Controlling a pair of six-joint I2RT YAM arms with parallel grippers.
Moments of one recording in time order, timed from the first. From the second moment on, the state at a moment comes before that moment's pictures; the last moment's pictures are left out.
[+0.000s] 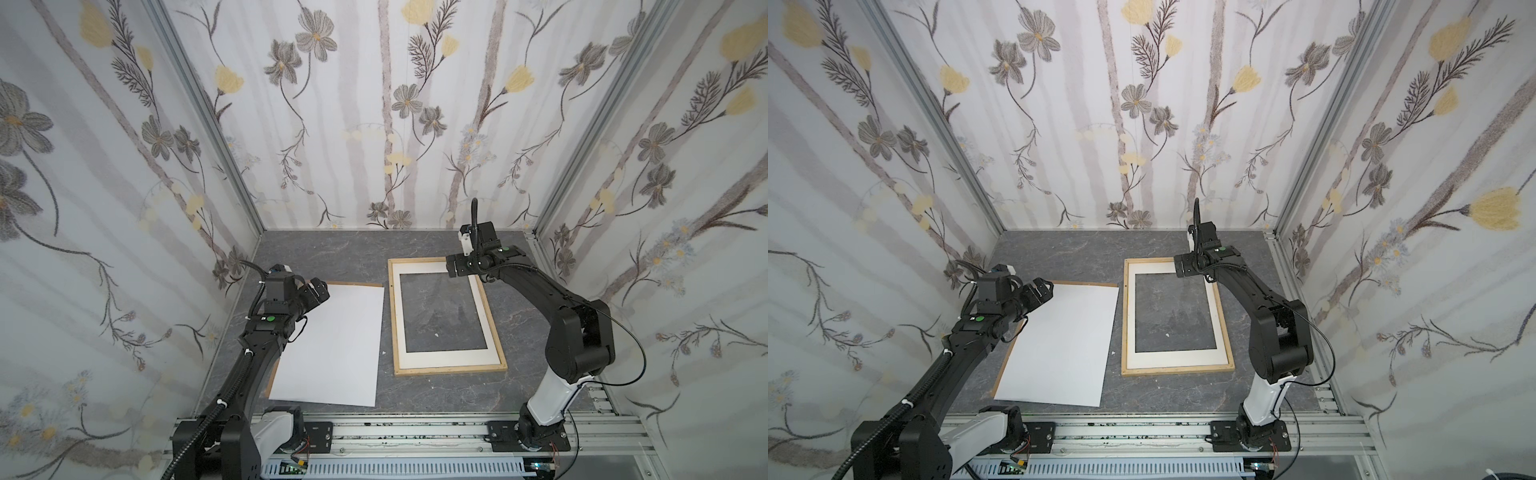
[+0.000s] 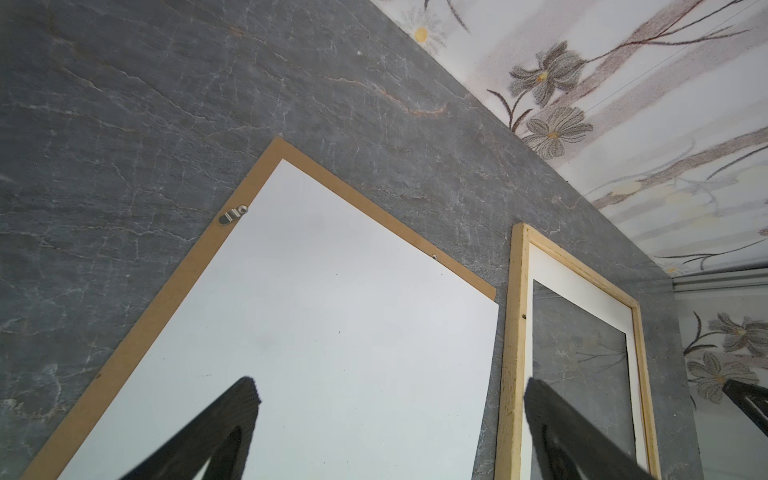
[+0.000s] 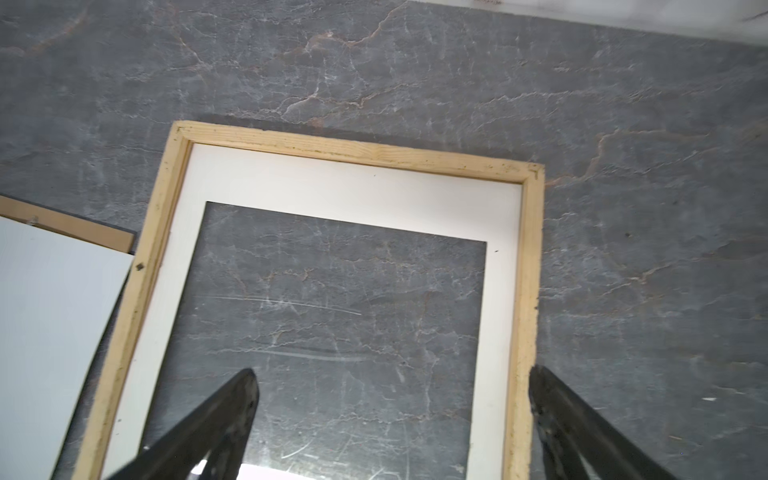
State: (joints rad) left arm -0.04 1.12 0.73 -0.29 0.13 -0.61; right arm 0.31 1.77 1.41 -0.57 -0.05 0.15
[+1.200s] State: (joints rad) left arm 0.14 1.27 0.59 -0.08 0.19 -0.71; right arm 0.86 1.76 1.34 -0.22 -0.12 0.67
